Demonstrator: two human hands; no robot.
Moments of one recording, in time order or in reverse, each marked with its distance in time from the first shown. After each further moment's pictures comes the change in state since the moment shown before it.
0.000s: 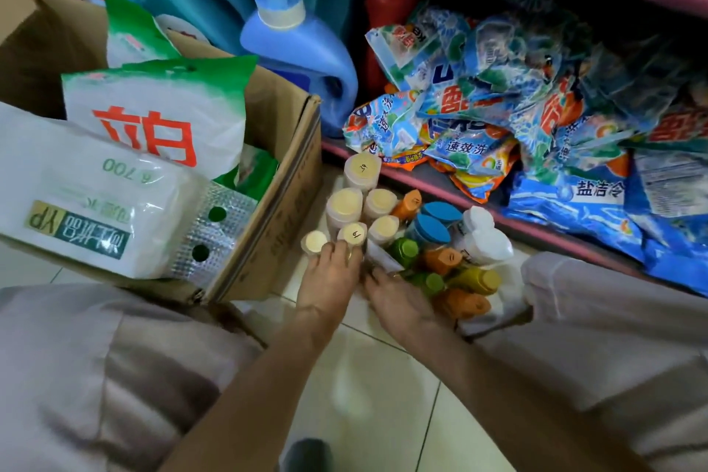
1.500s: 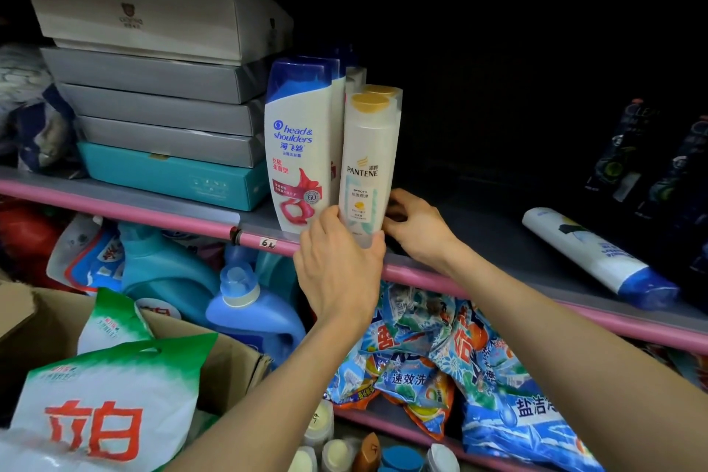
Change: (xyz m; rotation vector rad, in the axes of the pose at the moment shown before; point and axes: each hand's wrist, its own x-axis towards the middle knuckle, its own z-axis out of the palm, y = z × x) left_hand 0.119 0.084 -0.334 -0.655 0.917 -0.213; right_hand 0.030 0.164 -0.360 0.887 0.843 0.045
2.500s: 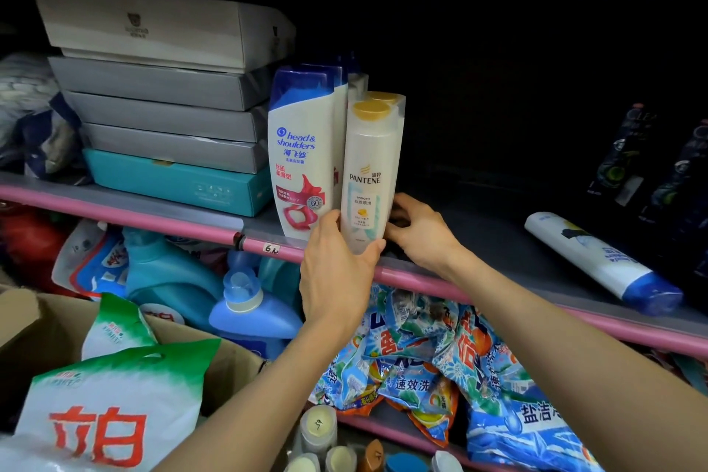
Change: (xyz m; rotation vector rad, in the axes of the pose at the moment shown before) left_hand 0.006 -0.005 -0.014 -0.216 -0.188 -0.003; right_hand -0.003 -0.001 -0.002 0.024 -0.004 -0.015
